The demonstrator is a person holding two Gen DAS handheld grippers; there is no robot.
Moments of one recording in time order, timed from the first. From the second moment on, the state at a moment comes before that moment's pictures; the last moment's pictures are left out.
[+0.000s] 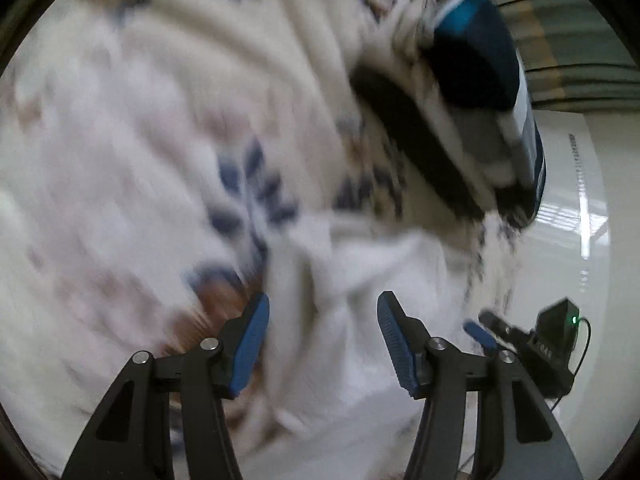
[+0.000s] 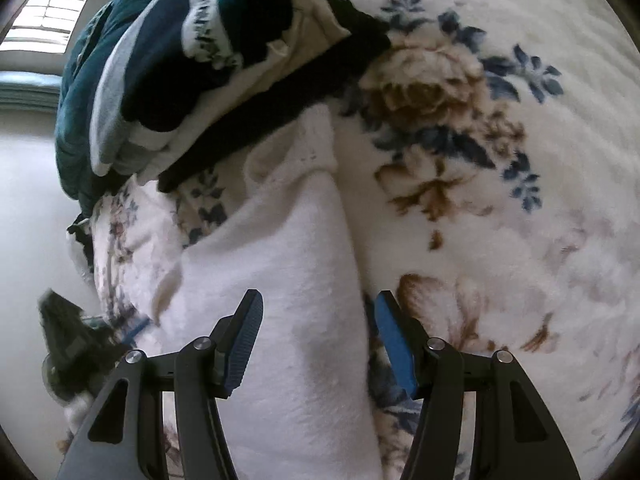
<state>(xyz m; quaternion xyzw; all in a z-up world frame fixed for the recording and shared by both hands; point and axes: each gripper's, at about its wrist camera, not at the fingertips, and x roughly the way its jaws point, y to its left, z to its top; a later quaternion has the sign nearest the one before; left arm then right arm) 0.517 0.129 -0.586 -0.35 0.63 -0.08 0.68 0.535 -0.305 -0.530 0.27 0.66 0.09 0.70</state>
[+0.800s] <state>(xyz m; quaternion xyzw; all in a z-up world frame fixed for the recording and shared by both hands) 0.583 0.128 -0.607 -0.44 0.60 -0.09 0.66 0.555 -0.280 -0.536 0.24 0.67 0.10 0.70</state>
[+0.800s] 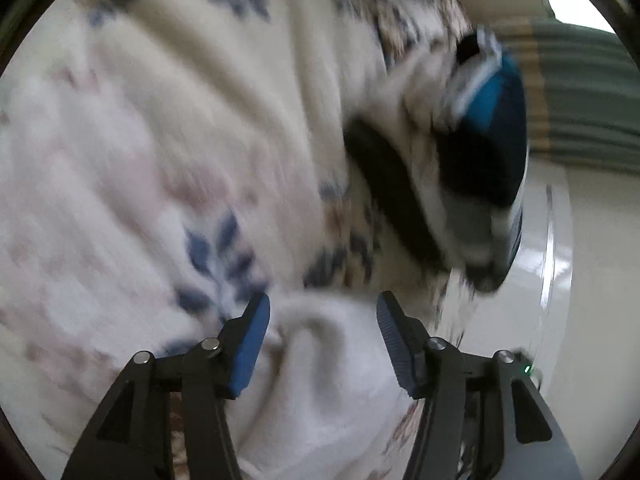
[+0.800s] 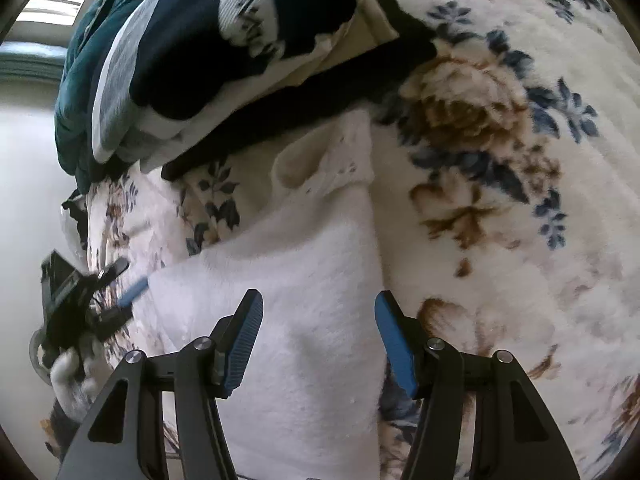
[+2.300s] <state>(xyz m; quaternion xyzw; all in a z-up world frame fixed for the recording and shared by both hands) 0.264 0.116 -0.642 -0.35 0.70 -0.18 0.59 0.155 -0.235 -0.654 0.40 0.80 0.09 0.44</state>
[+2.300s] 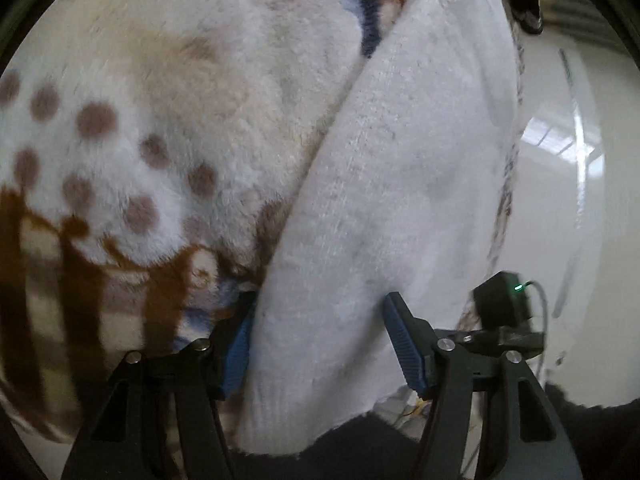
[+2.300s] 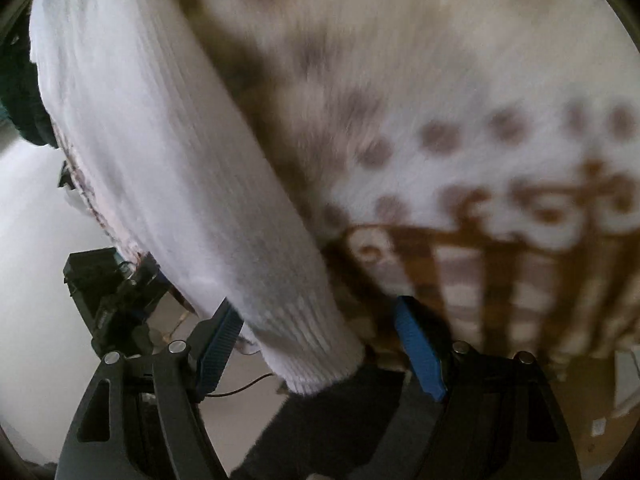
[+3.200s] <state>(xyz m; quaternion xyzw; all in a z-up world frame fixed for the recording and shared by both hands) 0.488 0.091 -0.546 -0.55 0.50 -0.17 0.64 0.397 -0.268 -0.498 0.49 0.61 0.18 0.60</state>
